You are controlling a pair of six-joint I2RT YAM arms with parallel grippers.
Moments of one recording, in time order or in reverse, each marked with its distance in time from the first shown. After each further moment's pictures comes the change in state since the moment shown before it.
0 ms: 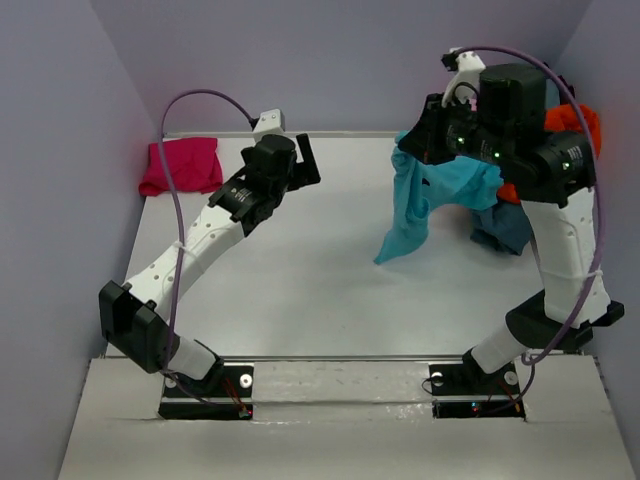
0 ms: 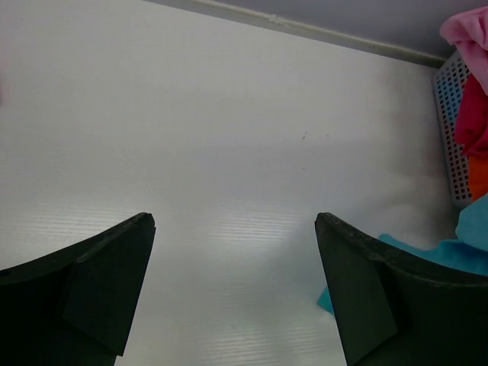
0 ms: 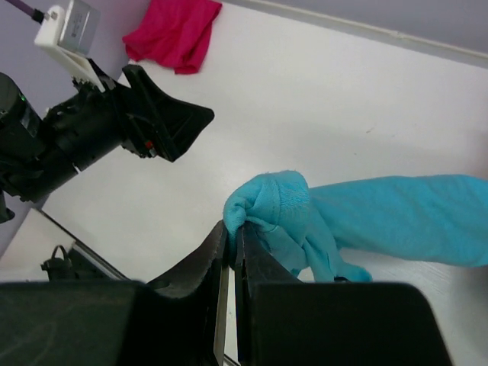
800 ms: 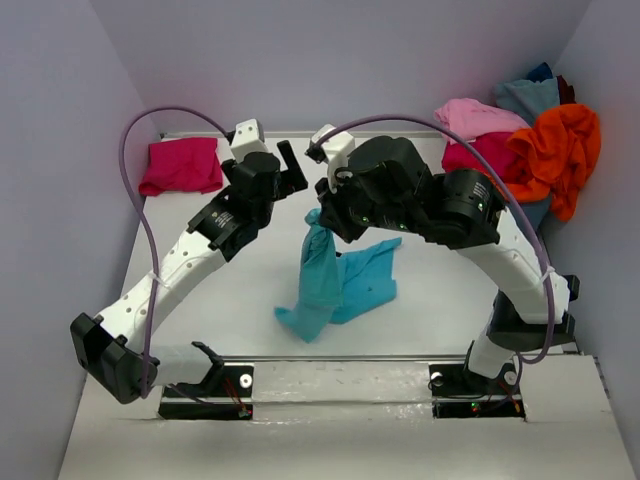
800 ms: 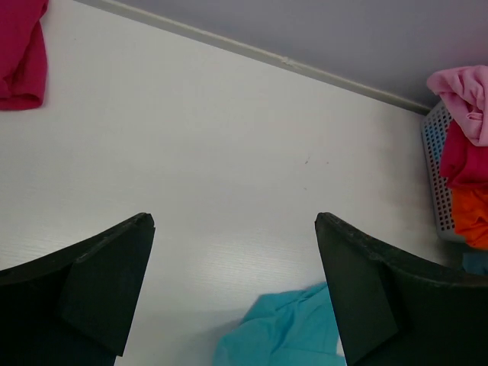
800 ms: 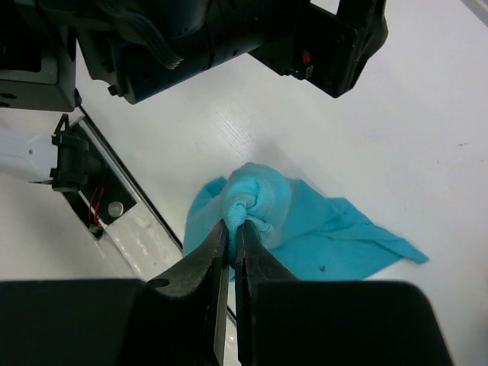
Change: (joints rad) left arm -0.035 -0.185 -0.134 0.042 -0.148 -0.042; right arm 0.631 0.139 0.039 -0.078 0.340 -0.101
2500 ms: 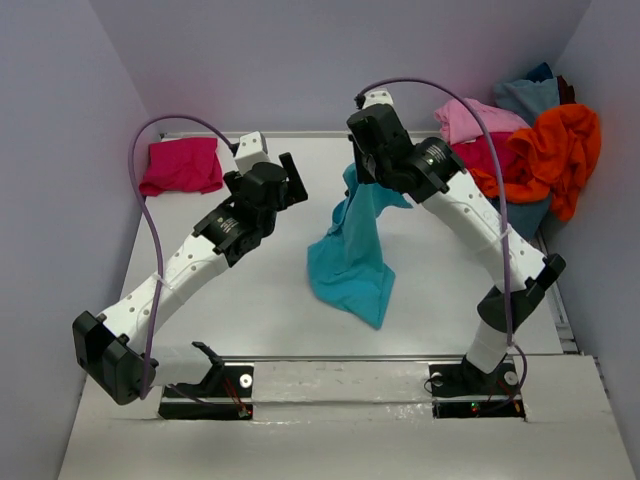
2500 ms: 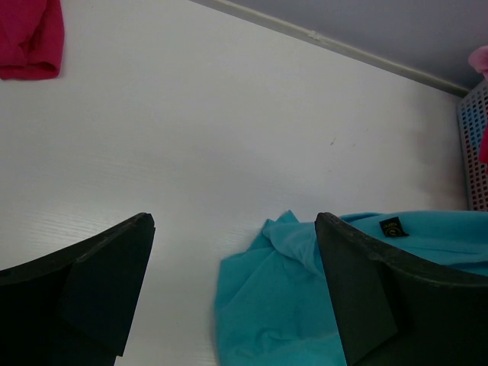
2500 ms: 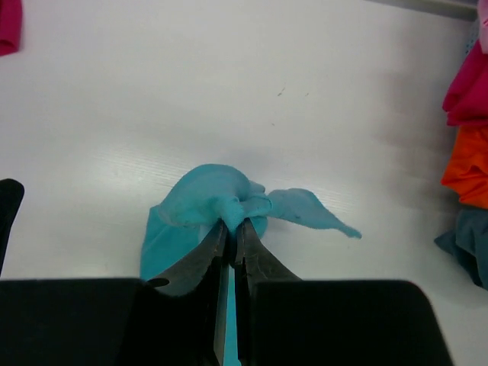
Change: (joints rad) left arm -0.032 -0.017 -0.068 -0.036 -0.051 -0.037; right arm -0.319 0.055 -0.272 0.211 0.361 0.178
